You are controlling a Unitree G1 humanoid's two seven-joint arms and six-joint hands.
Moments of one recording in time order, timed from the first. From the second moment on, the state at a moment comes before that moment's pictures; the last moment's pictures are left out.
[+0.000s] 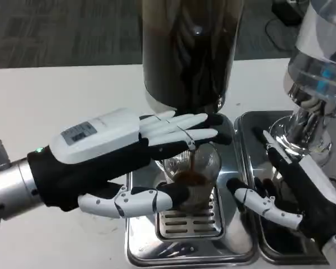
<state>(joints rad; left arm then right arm) -0.12 0.75 -0.05 -0.13 -0.03 -0.69 -0.72 0.22 -0.32 0.10 -0.22 -0.32 -0.03 0.15</state>
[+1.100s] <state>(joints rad) -0.06 0.77 -0.02 -0.19 -0.03 -0.64 -0.69 0.12 -0.31 0.17 -0.13 -0.31 -0.03 0.23</state>
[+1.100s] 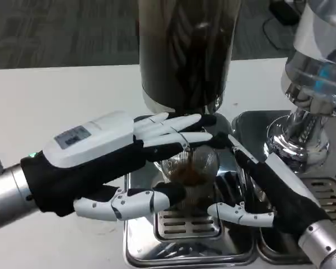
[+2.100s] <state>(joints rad) 0.24 0.55 0.29 -0.27 0.23 -0.60 -0.29 0.09 -0.28 0.19 -0.07 -0.30 -0.07 0.22</state>
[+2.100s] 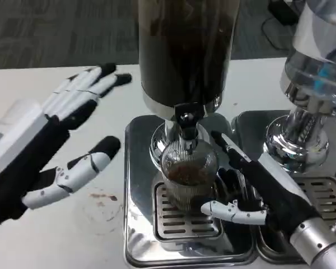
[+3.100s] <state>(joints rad) 0.48 0.44 0.40 -0.04 0.36 -0.68 0.00 0.08 -0.15 0.23 0.09 -0.28 -0.22 0.10</state>
